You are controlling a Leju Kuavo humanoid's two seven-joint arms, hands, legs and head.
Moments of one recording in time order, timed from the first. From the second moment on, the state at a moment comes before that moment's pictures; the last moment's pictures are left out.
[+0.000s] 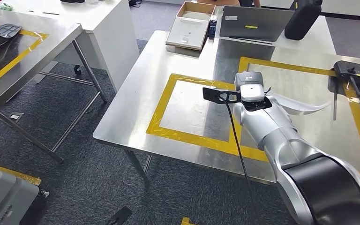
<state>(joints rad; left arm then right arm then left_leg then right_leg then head) -0.21 -0.19 0.64 -0.18 -1.37 0.13 0.09 -1.13 0.18 0.57 -0.26 1.37 0.13 0.28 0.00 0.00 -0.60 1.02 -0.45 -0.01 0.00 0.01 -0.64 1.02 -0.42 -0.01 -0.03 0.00</state>
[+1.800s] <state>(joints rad) -0.20 -0.19 0.62 -0.18 -1.38 0.10 0.06 -1.11 0.16 0.54 -0.26 1.39 0.11 0.27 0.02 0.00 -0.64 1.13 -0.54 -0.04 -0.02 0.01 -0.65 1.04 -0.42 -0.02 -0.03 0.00</state>
